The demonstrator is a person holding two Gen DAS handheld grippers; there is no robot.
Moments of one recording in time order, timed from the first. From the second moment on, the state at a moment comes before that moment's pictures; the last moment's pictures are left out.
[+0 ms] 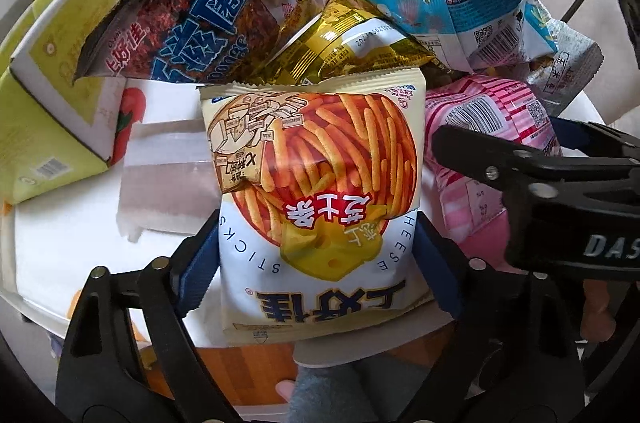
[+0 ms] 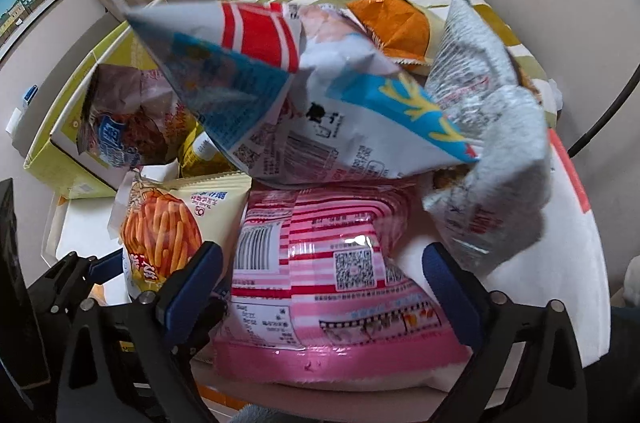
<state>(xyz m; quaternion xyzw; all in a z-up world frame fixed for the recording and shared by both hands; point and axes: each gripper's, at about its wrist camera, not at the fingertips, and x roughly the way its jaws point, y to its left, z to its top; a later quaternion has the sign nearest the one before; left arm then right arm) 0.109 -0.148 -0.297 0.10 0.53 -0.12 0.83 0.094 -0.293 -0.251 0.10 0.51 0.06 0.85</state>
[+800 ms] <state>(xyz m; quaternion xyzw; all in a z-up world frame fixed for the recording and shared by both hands) 0.067 -0.129 -0.224 0.08 0.50 -0.11 0.86 0.066 -0.307 -0.214 0.12 0.49 0.08 0.86</state>
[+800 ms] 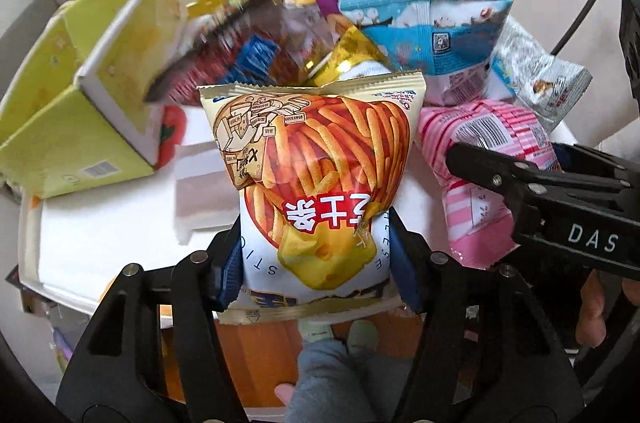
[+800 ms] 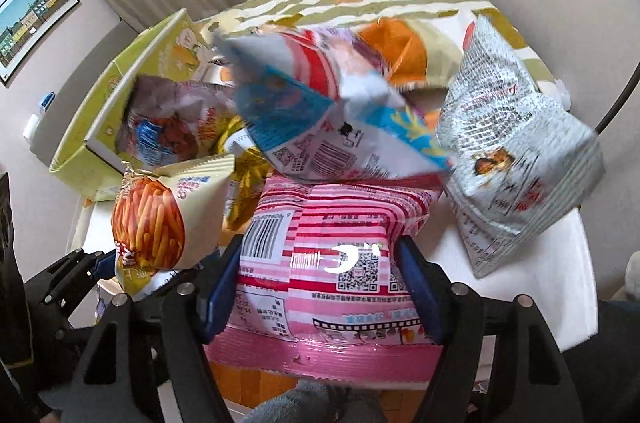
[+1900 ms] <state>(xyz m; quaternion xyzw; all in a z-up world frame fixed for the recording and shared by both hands) 0.105 0.110 -0.075 -0.02 0.40 0.03 0.92 0.110 -0.131 -0.076 0.05 0.38 0.18 0.90</state>
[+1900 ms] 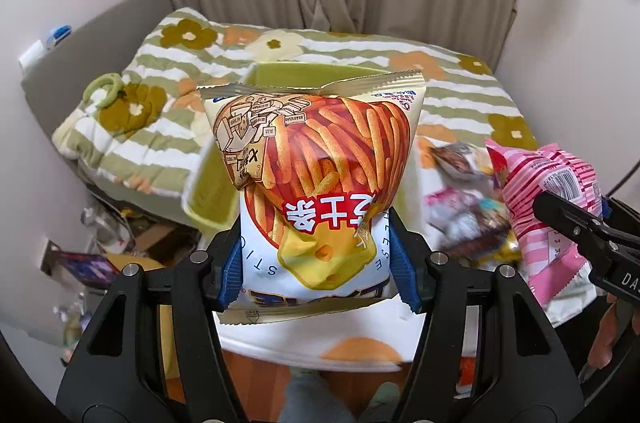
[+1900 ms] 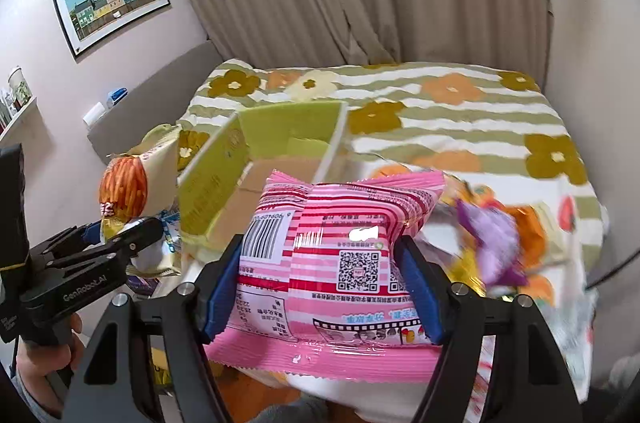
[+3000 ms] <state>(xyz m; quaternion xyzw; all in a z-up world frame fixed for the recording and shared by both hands) 0.230 0.214 -0.162 -0.03 0.51 0.00 0.86 0.247 0.007 -0.134 0.02 0.47 0.15 0.87</state>
